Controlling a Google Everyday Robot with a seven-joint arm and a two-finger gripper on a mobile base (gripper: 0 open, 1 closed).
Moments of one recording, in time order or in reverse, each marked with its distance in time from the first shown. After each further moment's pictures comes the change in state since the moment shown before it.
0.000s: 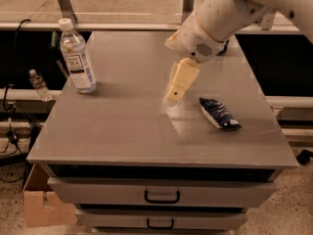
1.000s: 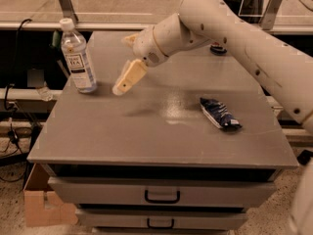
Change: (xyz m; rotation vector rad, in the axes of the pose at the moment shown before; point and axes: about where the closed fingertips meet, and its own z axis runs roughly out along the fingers) arm -0.090 -0.067 0.114 0.009 -0.402 -0.026
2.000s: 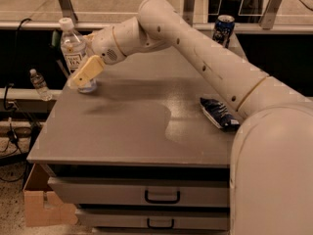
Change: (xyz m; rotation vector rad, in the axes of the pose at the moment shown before) arm -0.074 -0.007 0.089 -0.135 -0.242 0.028
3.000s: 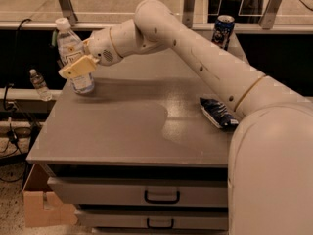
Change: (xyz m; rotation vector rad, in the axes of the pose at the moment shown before) arm -0.004 0.001 0.014 -0.004 -0.013 0.057
